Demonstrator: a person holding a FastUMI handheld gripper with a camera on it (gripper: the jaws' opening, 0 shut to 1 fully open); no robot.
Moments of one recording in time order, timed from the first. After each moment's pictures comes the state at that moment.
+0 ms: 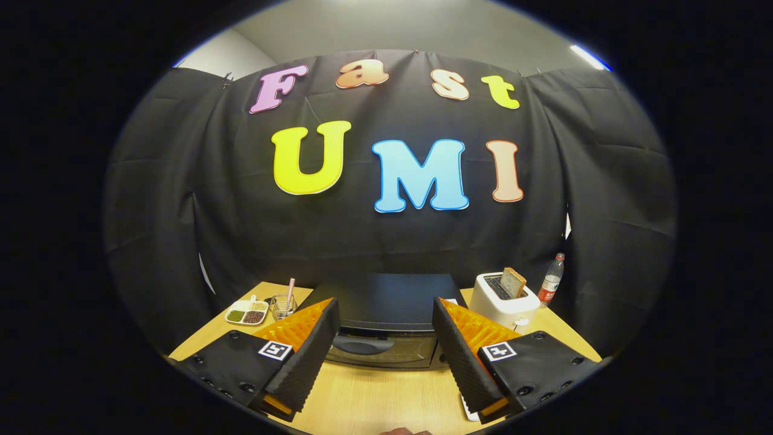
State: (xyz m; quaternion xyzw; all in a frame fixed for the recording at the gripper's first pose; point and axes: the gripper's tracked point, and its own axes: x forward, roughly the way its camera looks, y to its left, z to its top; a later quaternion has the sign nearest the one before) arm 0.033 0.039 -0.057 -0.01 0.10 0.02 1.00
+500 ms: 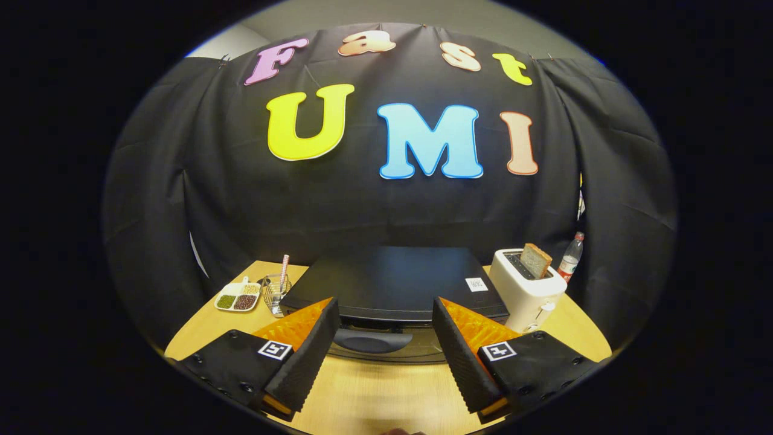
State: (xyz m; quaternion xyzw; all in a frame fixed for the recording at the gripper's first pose) arm 0.087 0.064 -0.121 -0.01 0.16 0.02 0.99
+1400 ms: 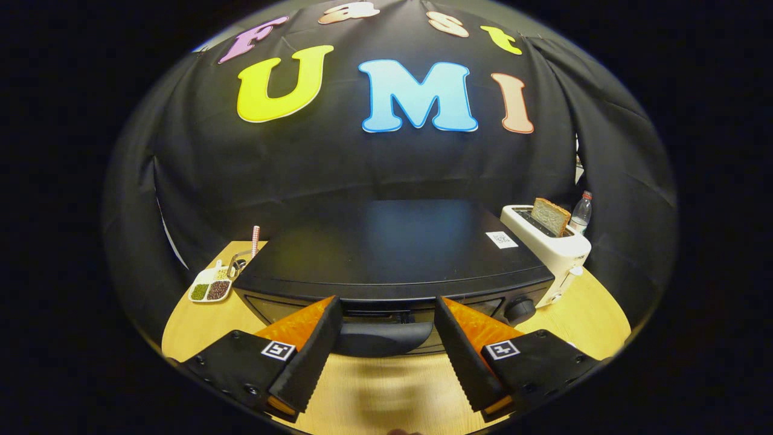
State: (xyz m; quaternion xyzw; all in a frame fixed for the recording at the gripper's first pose) arm 0.131 0.065 -0.198 0.01 0.23 -0.02 0.97
